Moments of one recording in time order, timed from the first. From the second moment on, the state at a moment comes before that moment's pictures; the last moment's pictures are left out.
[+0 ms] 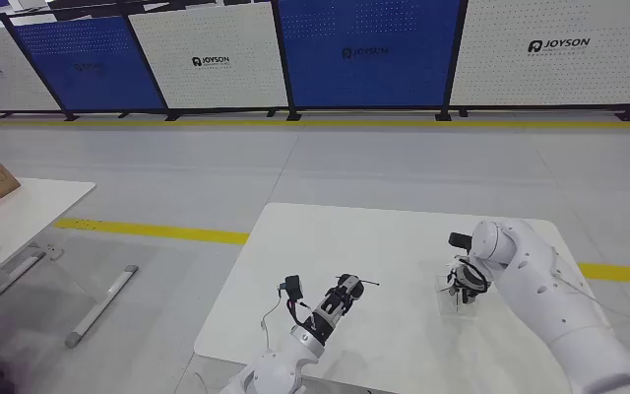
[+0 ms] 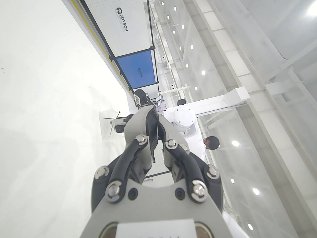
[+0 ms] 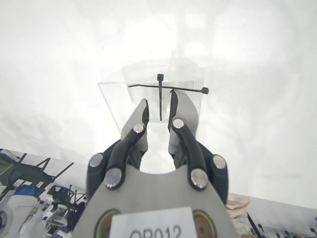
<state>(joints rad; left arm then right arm) 1.62 -1.23 -1.07 -1.75 -0.17 -0.22 0.06 -0.49 -1.33 0.67 -0.70 -0.60 0.34 1.36</state>
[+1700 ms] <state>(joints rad) 1.62 -1.23 -1.07 -1.75 -0.17 -0.22 0.06 -1.18 -1.17 1.37 -1.62 -0.72 0.34 1.17</state>
